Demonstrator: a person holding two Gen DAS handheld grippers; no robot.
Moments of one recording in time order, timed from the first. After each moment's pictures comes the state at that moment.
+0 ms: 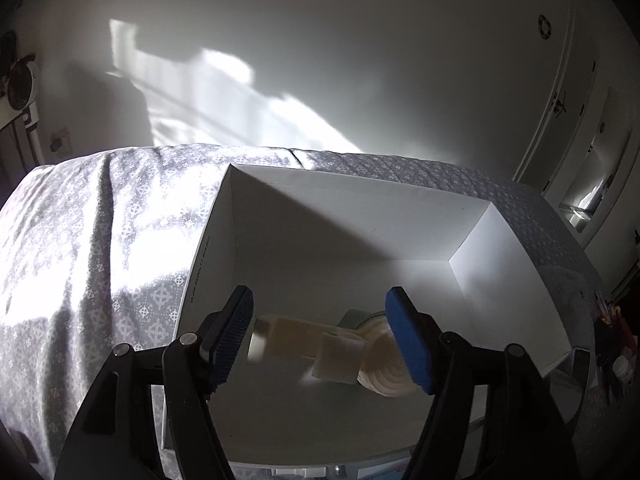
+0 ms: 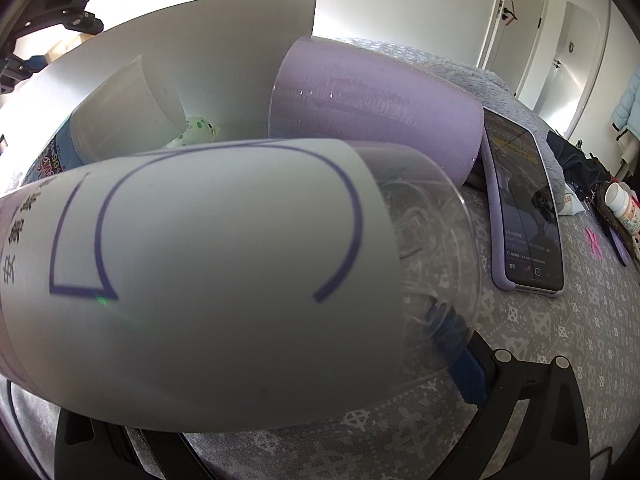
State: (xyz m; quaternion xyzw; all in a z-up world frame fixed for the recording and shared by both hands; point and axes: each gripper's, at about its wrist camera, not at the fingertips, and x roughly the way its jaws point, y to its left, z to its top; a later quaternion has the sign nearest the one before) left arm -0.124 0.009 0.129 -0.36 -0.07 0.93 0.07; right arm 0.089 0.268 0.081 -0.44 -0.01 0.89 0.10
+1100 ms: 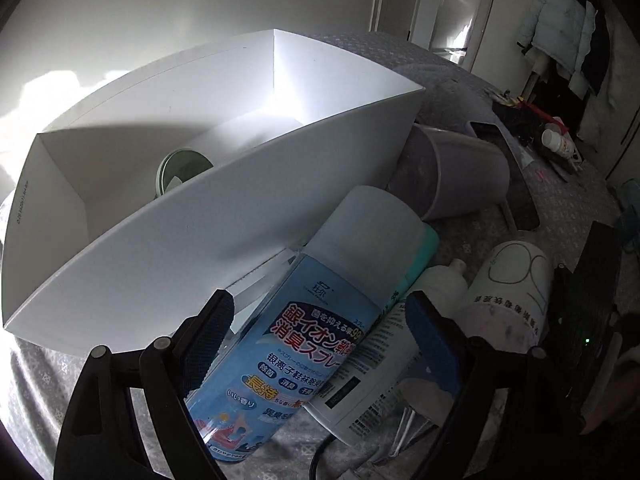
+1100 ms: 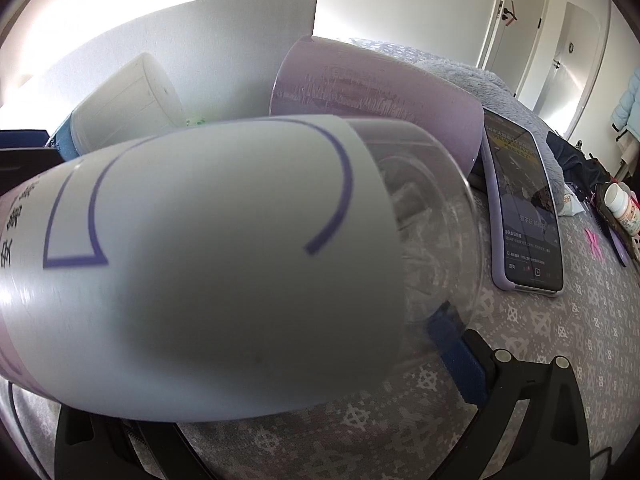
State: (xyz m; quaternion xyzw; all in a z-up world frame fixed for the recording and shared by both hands) left arm -0.045 0.090 0.083 -0.45 0.13 0.82 0.32; right arm 0.087 0.270 0.081 -0.44 -0.01 0.89 0.10
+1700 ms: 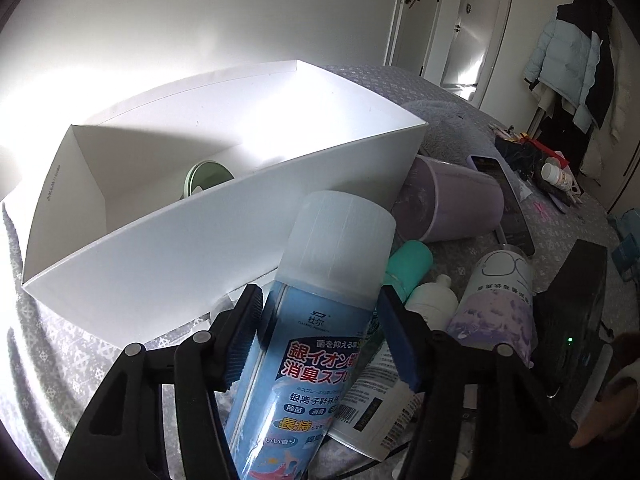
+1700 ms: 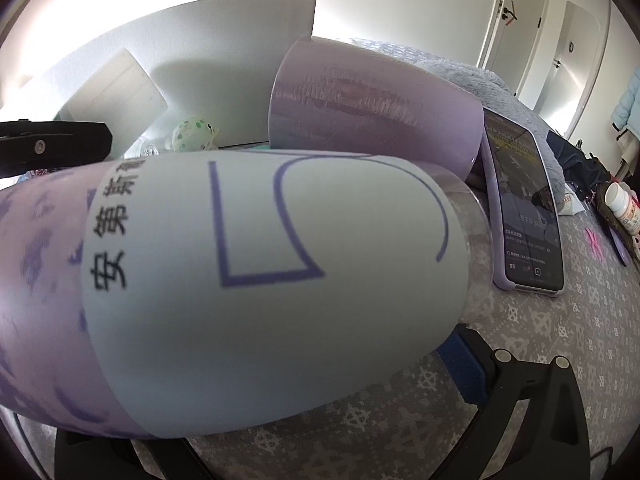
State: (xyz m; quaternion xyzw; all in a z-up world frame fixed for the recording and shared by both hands) left arm -0.026 0.065 0.096 -0.40 0.08 0.86 0.30; right arm 0.090 0.269 0.080 -0.44 -0.01 0.89 0.10
